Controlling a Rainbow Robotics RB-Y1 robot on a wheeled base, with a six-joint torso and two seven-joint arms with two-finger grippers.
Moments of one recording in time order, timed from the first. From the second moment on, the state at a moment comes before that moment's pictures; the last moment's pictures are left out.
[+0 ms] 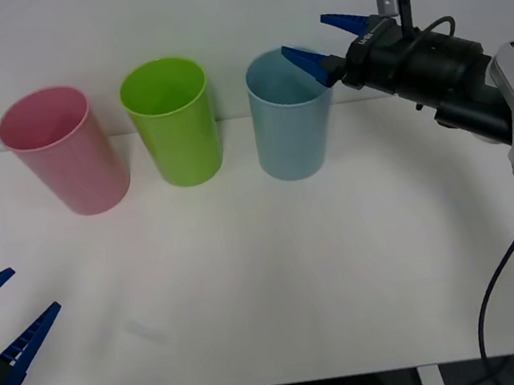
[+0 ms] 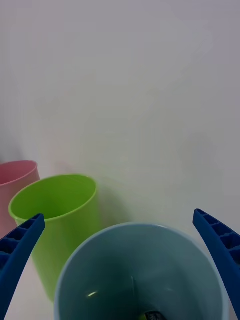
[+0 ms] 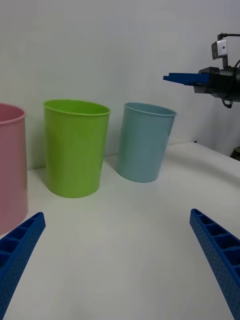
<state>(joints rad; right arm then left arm) -0.73 -0.36 -0.14 -1.12 1.40 -0.88 -0.23 0.35 0.40 0.52 -1.66 -0.96 -1.22 0.00</state>
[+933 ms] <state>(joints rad) -0.36 -0.59 -0.16 -1.31 1.18 -1.05 0.00 0.35 0.40 0.52 -1.66 -0.96 -1.22 0.00</state>
